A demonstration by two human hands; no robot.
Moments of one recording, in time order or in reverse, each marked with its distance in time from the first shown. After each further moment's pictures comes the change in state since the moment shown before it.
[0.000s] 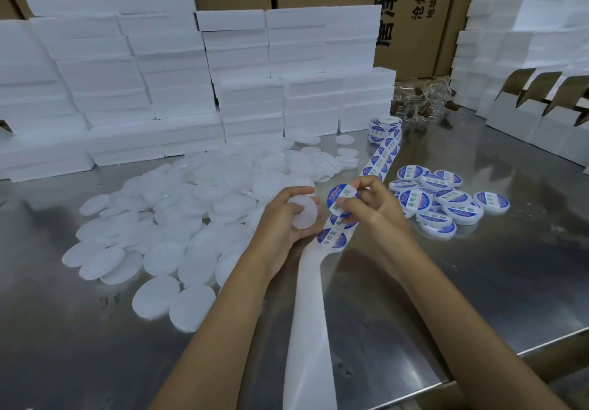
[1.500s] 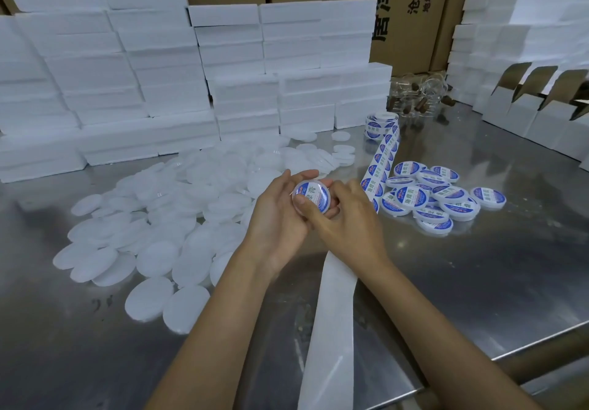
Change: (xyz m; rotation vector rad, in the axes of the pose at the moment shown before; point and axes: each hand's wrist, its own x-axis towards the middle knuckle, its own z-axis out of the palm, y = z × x) left_hand -0.011 0.013 0.011 -0.513 -0.246 -0.079; right_hand 0.001 0.023 0.029 -0.851 0.160 -0.277
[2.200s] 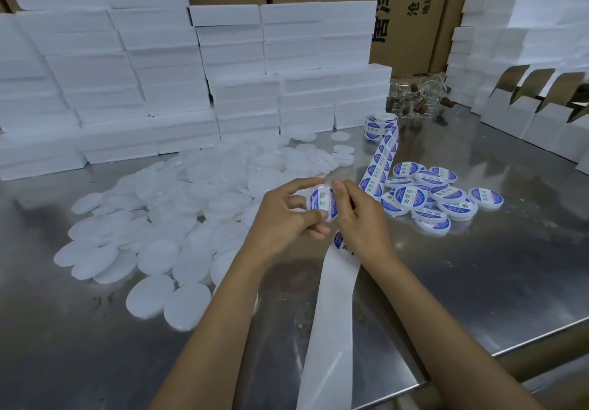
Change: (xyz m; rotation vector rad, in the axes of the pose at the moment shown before) left_hand -0.003 0.000 -0.011 0.845 0.054 0.234; right_hand 0.006 0.013 -0.006 0.258 -0.002 0.014
